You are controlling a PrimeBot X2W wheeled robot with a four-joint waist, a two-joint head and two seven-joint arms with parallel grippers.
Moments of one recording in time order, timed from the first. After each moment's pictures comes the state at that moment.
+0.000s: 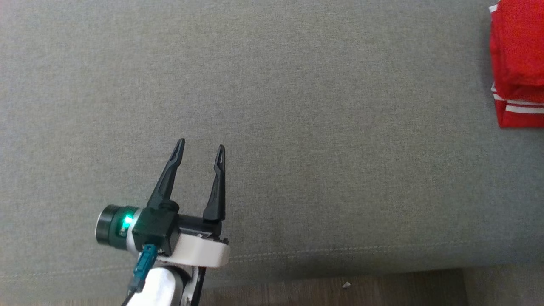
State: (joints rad) left arm -0.05 0.05 -0.35 -0.06 -0.02 0.14 -0.25; right arm -0.93 -0.64 0.26 1.25 0.23 0.12 -0.10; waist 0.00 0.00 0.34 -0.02
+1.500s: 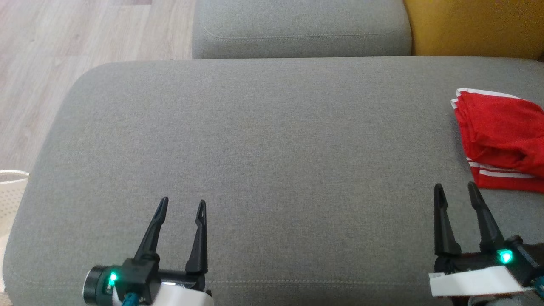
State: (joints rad) left arm 0.18 0.06 -0.27 -0.10 -0.04 0.11 -0.25; right arm 0.11 -0.08 0.08 0.10 0.13 0.12 -0.25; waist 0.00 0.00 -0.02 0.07
